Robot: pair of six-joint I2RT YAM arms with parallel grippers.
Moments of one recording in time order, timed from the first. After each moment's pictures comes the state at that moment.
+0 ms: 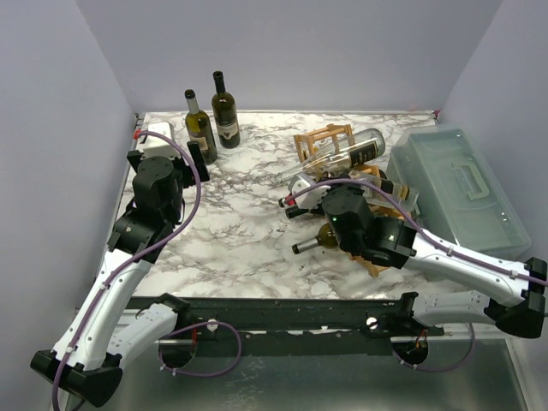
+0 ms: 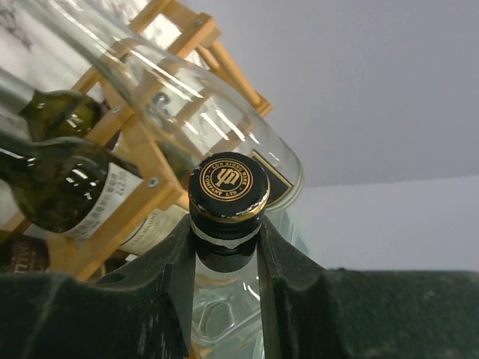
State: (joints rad) left arm -0.40 0.86 1.07 -0.38 -0.49 -0.18; right arm 1.11 1.14 1.10 -0.34 0.91 -0.81
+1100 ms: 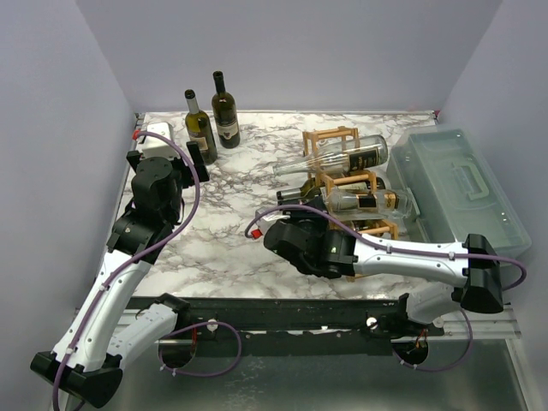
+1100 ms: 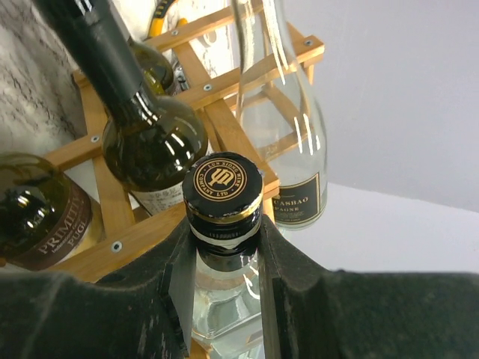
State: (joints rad) left arm -0.39 0.86 1.07 -0.38 -0.48 -0.19; right arm 1.31 1.44 1.15 -0.57 1.12 -0.68
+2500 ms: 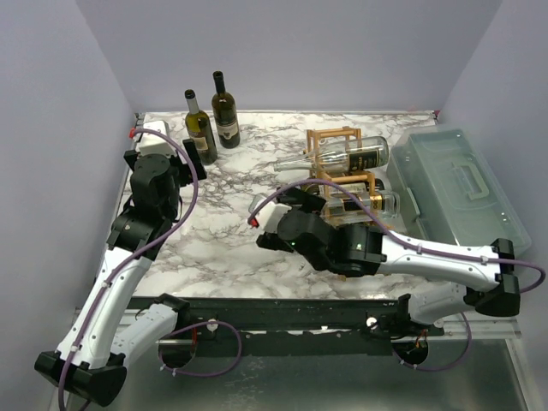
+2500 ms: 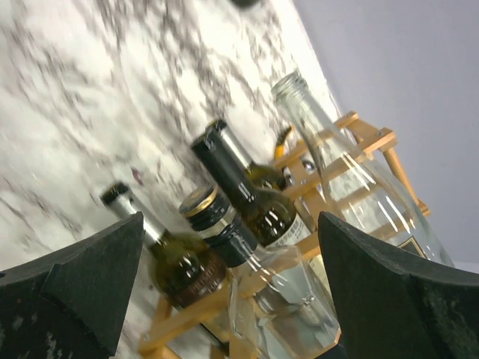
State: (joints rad) left arm -0.35 0.87 1.07 -0.38 -0.46 -0.20; right arm 1.35 1.38 1.30 -0.56 0.76 -0.37
